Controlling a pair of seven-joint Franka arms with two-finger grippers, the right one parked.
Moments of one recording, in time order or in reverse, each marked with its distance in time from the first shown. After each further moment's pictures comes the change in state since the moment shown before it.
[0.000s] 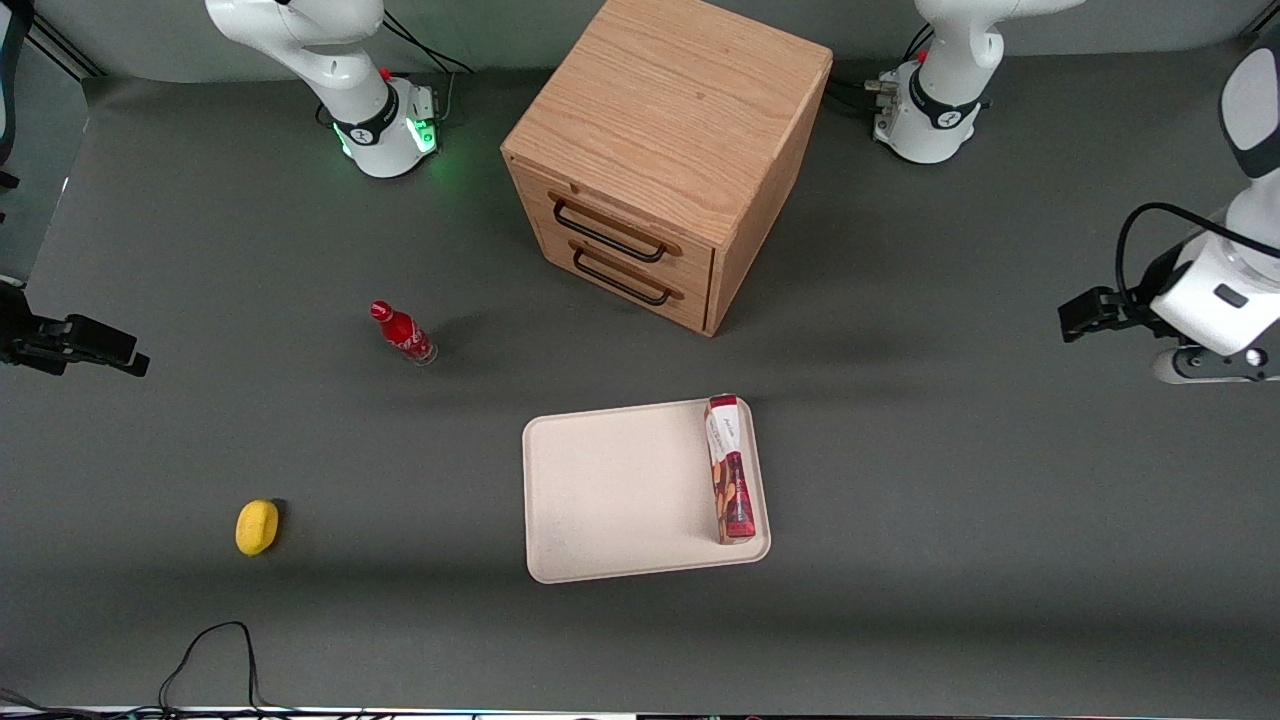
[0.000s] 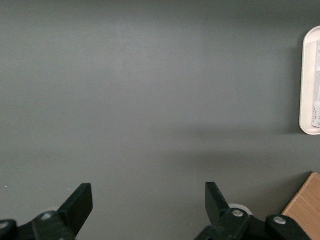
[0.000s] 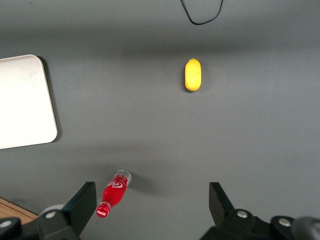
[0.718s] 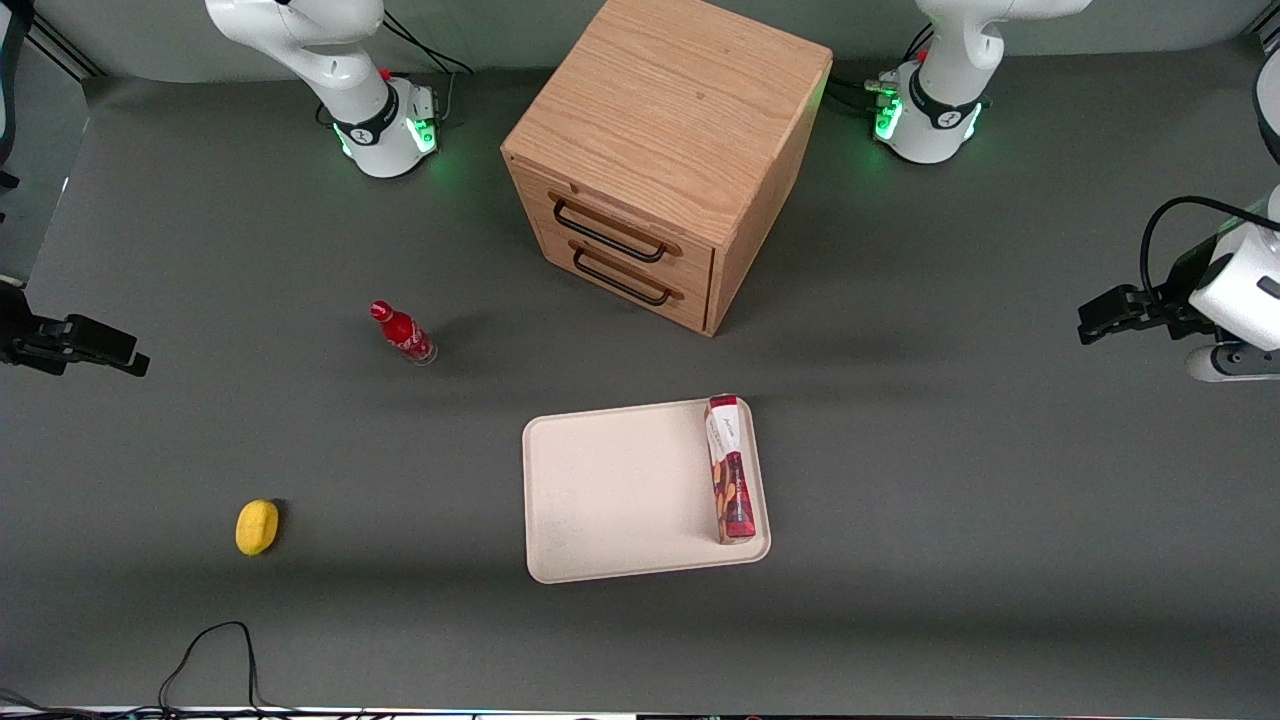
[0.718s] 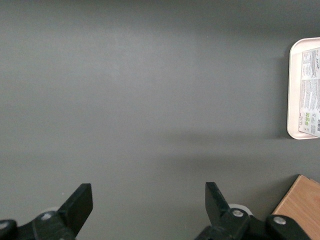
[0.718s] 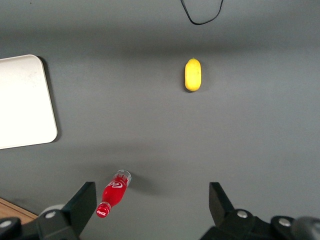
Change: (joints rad) arm -0.100 -0.006 0.126 0.023 -0.056 -0.020 0.018
